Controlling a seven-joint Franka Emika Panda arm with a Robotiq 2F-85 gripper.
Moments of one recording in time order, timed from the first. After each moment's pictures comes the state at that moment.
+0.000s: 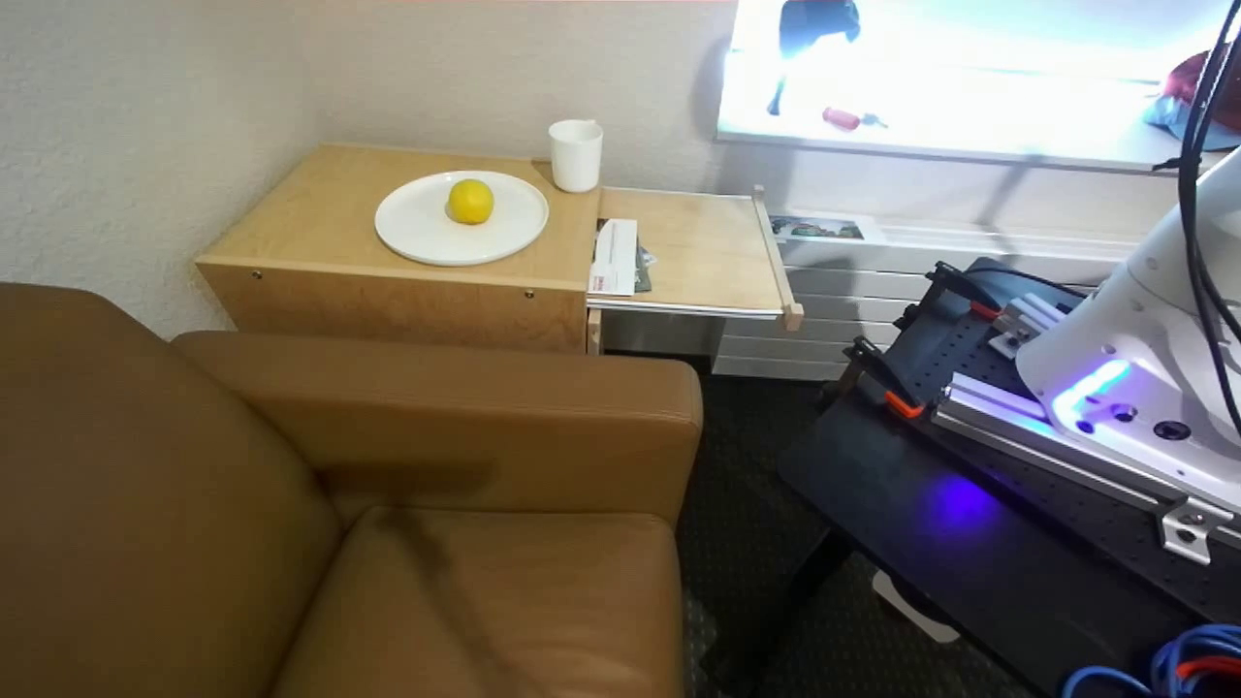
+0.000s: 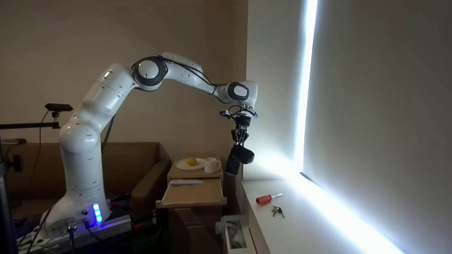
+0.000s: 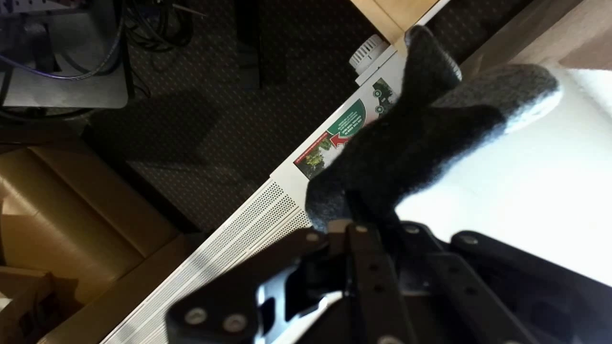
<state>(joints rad) -0.29 0.56 -0.22 -1.36 0.00 1.66 1.10</state>
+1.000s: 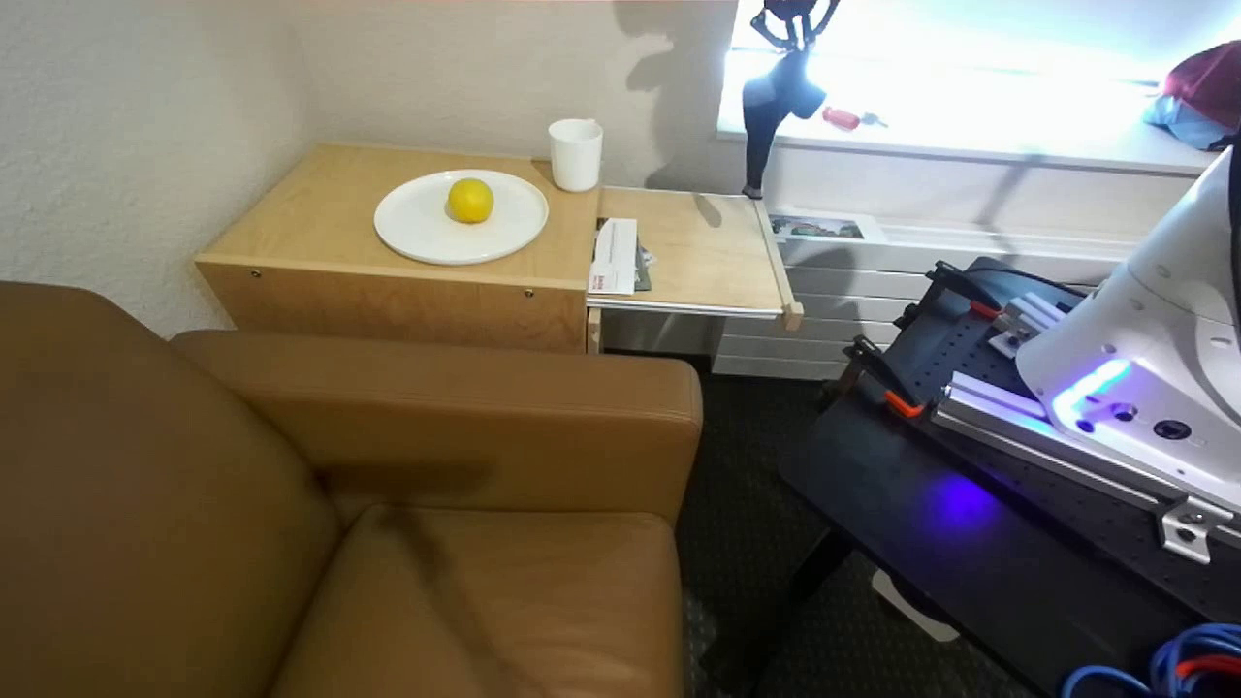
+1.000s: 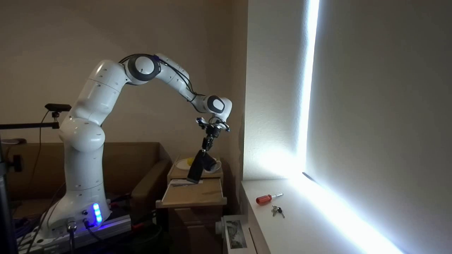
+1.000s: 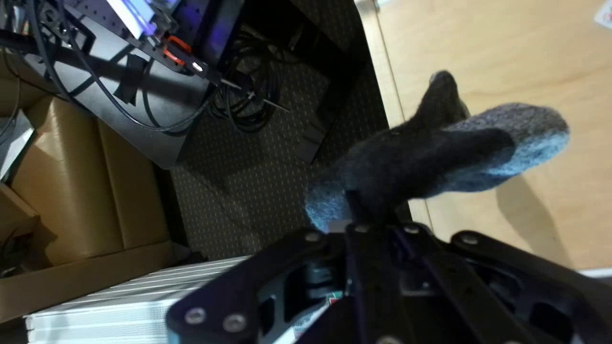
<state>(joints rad) -0.08 0.44 -0.15 -1.70 0.00 1.61 0.86</state>
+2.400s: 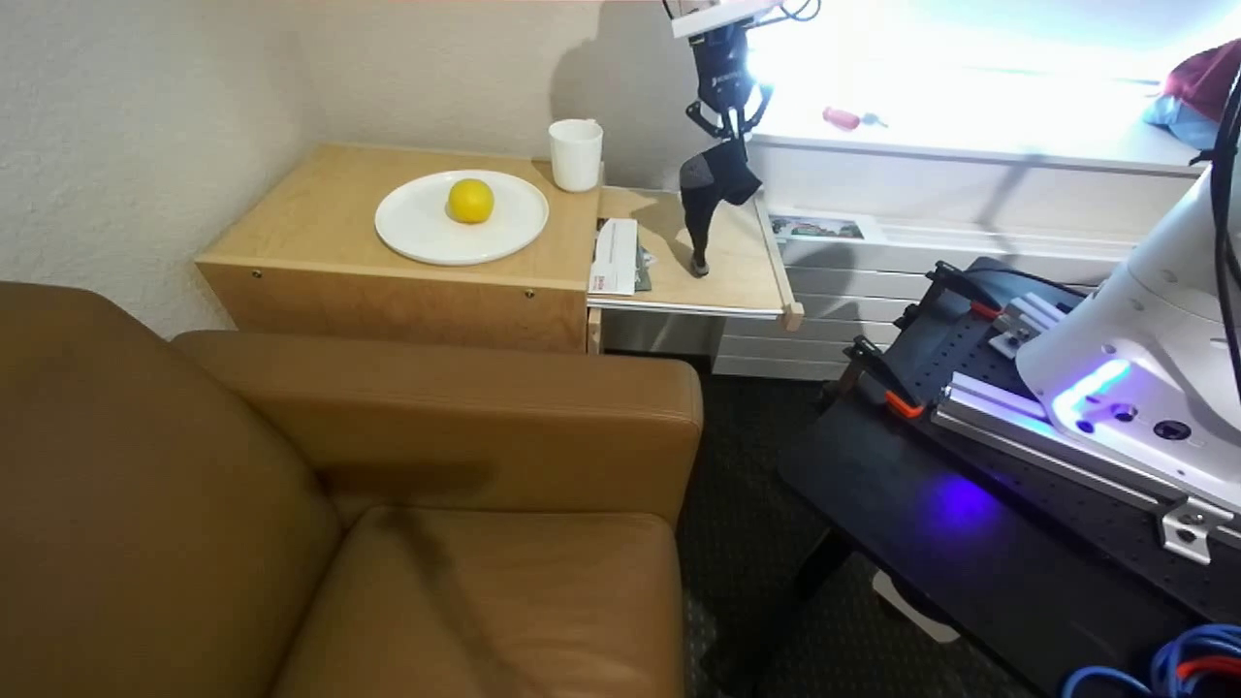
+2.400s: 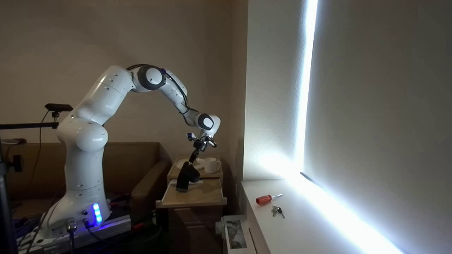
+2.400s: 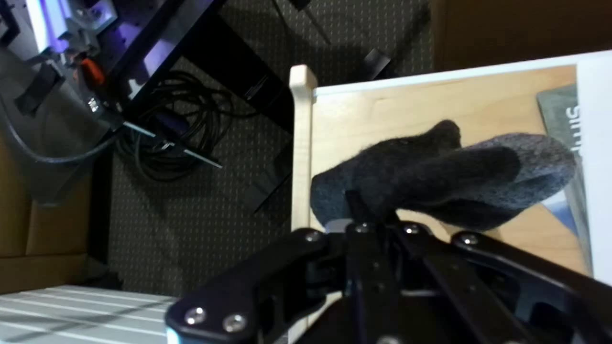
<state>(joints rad) 0.02 0.58 -0.08 -1.75 0.13 1.74 0.74</state>
